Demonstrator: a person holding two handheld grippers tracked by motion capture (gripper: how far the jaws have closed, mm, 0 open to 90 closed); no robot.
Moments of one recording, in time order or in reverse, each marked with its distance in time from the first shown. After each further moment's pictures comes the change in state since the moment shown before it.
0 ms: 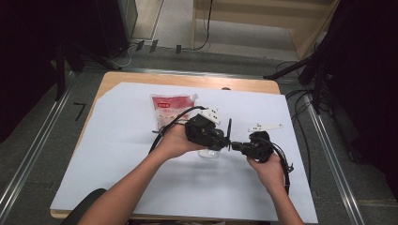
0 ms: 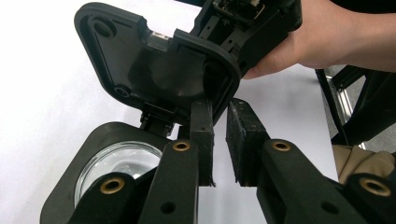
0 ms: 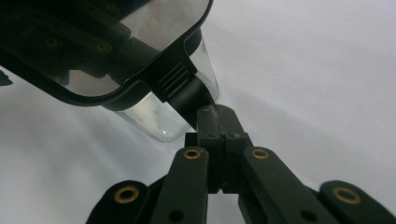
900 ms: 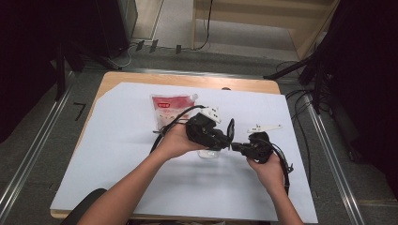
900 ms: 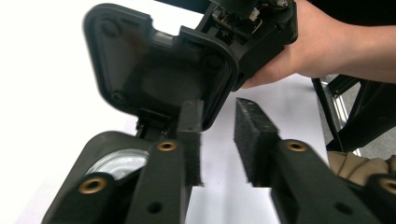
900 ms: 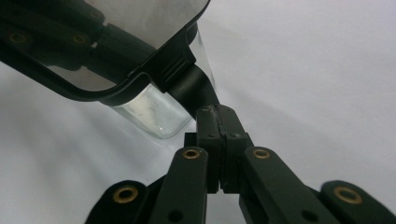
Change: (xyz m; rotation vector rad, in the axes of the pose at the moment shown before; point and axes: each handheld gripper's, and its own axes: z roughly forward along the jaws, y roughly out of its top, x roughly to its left) left arm 0.000 0.002 -0.007 -0.020 0.001 -0.021; right arm 0.001 -0.001 0.001 0.011 -0.012 -0.014
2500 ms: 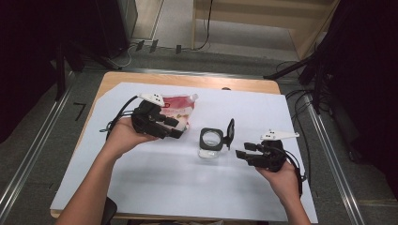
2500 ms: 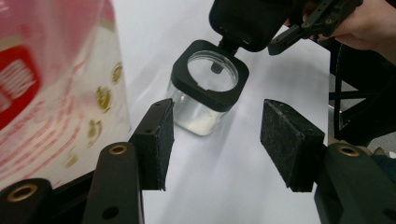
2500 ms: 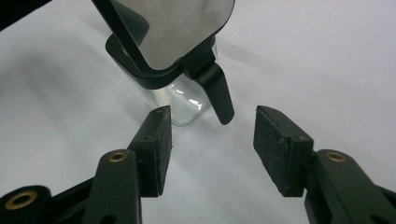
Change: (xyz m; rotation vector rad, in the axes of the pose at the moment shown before) left arm 0.025 -0.069 -0.116 -0.042 0.115 -0.205; right arm 0.009 -0.014 -0.040 -0.086 0.012 -0.050
